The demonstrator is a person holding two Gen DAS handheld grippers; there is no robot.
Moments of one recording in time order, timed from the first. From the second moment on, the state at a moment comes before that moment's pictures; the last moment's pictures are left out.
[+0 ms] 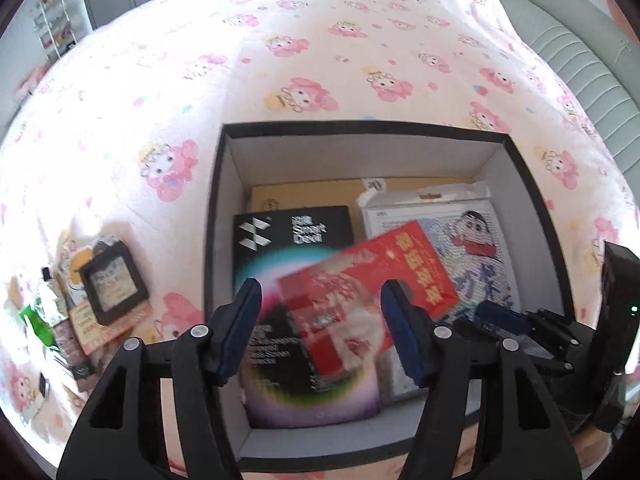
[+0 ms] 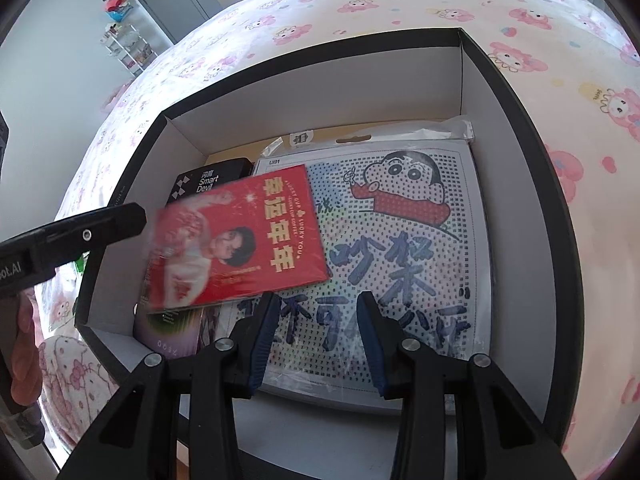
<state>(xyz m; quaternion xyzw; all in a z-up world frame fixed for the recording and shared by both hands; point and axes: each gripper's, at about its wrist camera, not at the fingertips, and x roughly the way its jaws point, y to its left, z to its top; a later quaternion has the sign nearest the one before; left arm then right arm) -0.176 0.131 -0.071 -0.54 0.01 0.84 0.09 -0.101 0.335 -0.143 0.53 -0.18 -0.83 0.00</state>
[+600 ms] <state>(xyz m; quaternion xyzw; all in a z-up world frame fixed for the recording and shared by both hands) -0.222 0.158 -0.122 -0.60 0.06 0.79 0.10 -0.108 0.310 -0.143 0.55 -0.17 -0.82 0.04</state>
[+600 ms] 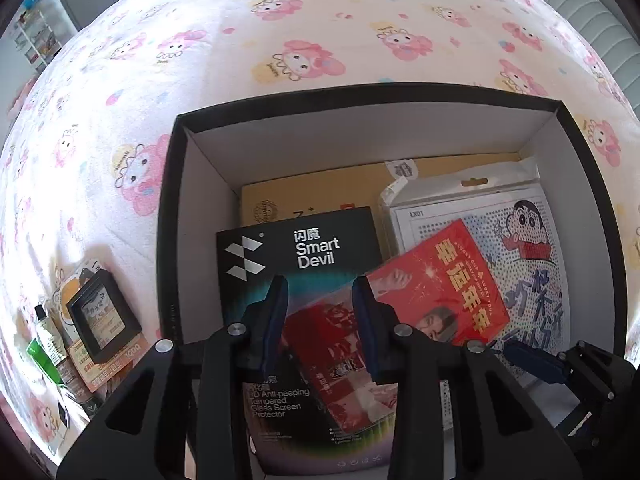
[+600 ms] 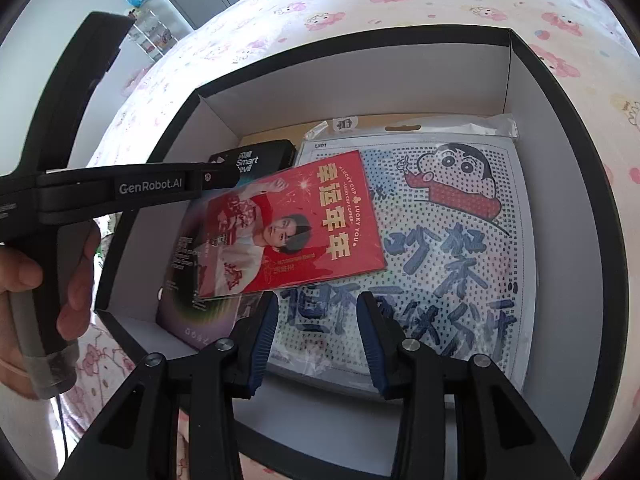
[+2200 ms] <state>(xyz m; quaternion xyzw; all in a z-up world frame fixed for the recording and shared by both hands) -0.224 0.113 -0.138 -0.68 -0.19 0.67 0.24 -0.170 0.310 -0.150 0.63 -0.21 -0.75 0.02</state>
